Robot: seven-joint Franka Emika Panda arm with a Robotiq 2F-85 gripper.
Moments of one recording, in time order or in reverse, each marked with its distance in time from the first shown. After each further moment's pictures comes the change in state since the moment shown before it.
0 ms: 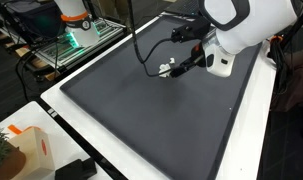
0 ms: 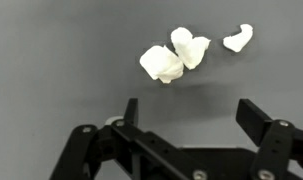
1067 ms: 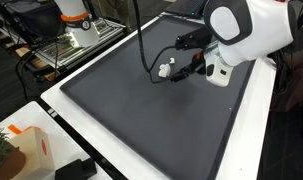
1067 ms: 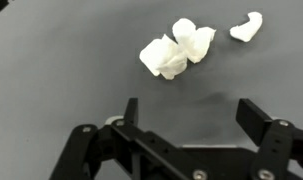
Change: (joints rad) arm 0.000 0.176 -0.010 0.250 -0.002 -0.145 0.047
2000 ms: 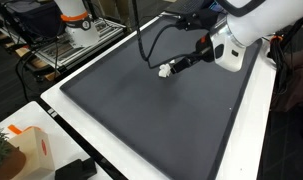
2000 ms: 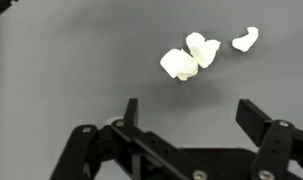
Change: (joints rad) arm 0.004 -0.135 -0.014 -0.078 -0.039 0.002 -0.020
